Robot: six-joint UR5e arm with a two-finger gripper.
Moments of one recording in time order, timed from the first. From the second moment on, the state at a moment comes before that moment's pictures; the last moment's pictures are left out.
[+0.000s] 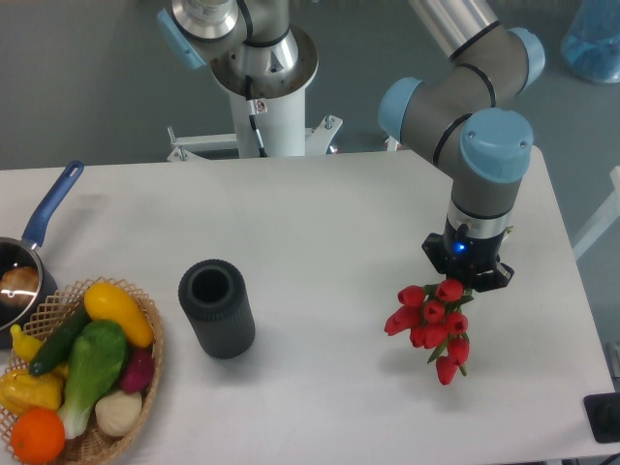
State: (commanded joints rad) arm 2.68 -2.00 -1.55 -0.98 1.52 1.30
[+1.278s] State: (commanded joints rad) arm 2.66 -2.03 -1.61 -0.91 1.55 1.29
